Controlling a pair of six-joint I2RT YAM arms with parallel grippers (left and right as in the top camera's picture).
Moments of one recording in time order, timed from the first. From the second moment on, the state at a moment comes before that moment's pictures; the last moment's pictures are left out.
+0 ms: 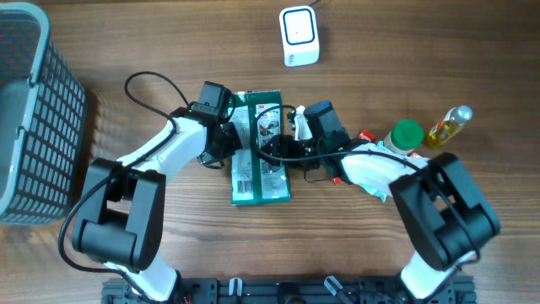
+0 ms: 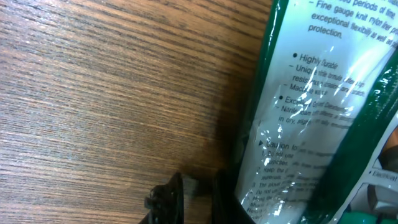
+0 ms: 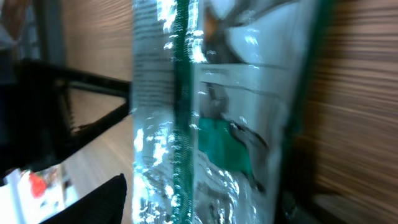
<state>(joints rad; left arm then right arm) -0.30 1.82 1.04 -0.59 0.08 -0.64 0.52 1.88 0.84 0.13 -0.63 0.70</state>
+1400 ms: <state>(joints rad) -0.17 1.83 1.04 -0.39 -0.16 -0.30 0.52 1.51 0.93 -0.12 -0.51 0.32</state>
